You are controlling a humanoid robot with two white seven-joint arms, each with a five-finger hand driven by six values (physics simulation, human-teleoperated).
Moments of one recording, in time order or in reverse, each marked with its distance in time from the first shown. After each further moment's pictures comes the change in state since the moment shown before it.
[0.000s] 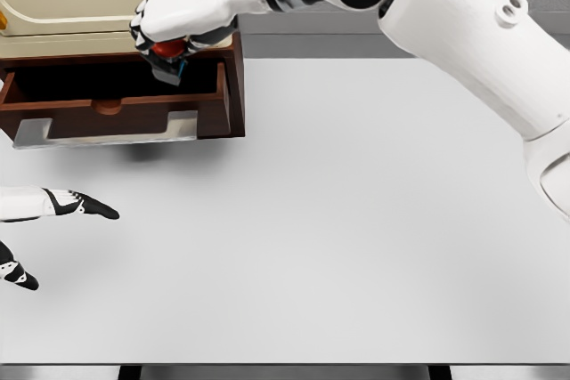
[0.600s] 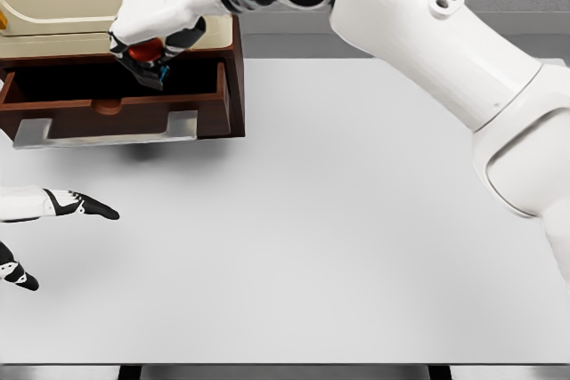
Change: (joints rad) left arm 0.000 -0.001 -0.001 0.000 0.000 0.000 0.000; right arm -0.044 0.144 0.044 0.200 0.020 0.000 0.000
